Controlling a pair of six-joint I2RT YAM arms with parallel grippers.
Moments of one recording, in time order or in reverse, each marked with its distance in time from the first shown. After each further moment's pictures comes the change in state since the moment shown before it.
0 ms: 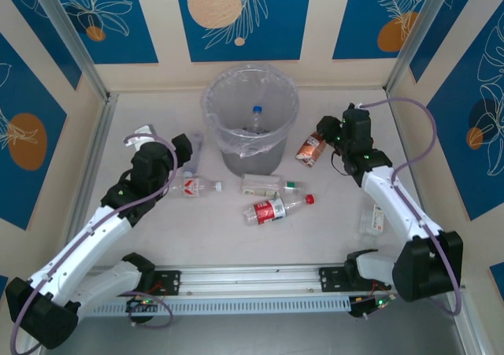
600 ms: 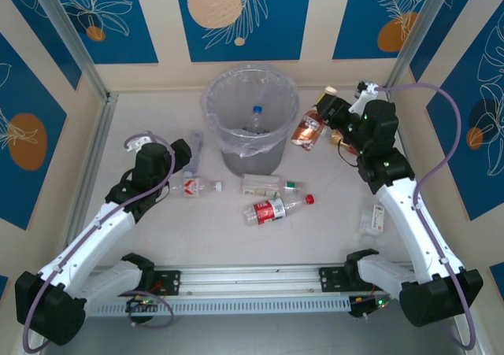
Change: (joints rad) left arm 0.075 0.056 -0.053 0.003 0.142 -0.102; right arm 0.043 -0.120 0.196 0.014 -0.191 -0.037
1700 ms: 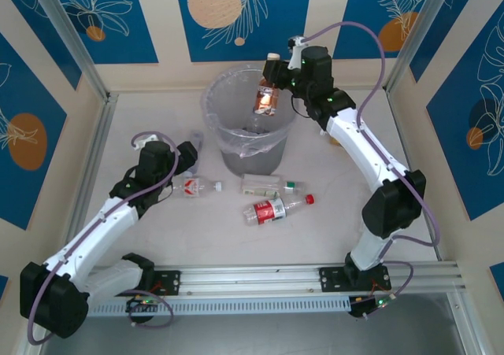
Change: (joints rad) left arm 0.015 0.056 0.000 0.005 0.127 0.003; right arm 0.186 0.658 0.593 -0.072 0.052 -0.288
